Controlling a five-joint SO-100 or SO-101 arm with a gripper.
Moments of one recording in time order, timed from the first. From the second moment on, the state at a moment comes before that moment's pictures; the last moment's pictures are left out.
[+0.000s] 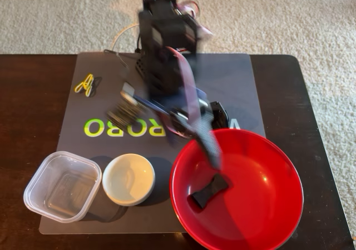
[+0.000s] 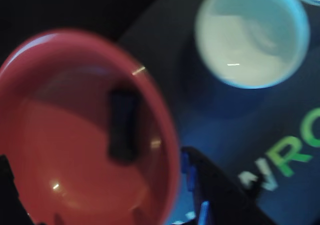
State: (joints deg) arm -1.4 85.7 57.7 96.9 32.7
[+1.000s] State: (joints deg) arm 19.9 66.4 85.1 71.7 40.3
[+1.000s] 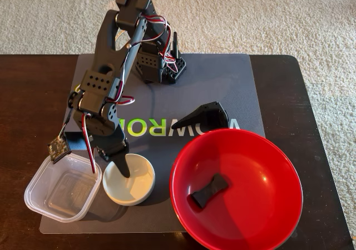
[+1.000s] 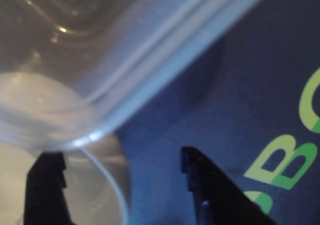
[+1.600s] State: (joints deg) arm 19.2 69.2 85.8 71.1 40.8
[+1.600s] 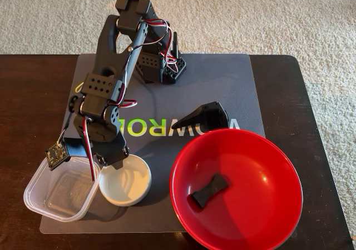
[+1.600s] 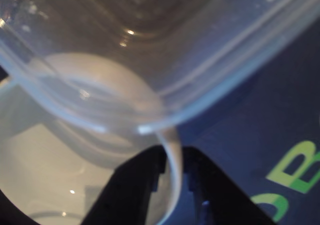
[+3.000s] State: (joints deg) arm -23.6 66.4 68.7 72.0 33.8
